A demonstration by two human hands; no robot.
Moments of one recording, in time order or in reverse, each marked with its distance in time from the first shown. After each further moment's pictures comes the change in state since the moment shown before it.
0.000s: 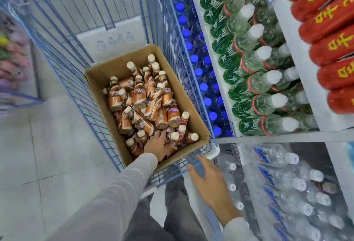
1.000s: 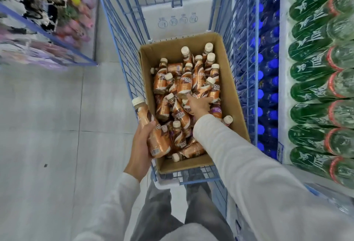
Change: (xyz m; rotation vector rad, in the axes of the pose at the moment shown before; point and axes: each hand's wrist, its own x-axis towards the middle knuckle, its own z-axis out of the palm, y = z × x) left_hand -0.131 -0.048 -0.086 -1.781 0.500 -0.385; right_hand 0.256 -0.154 0.122 0.368 -0.117 0.335
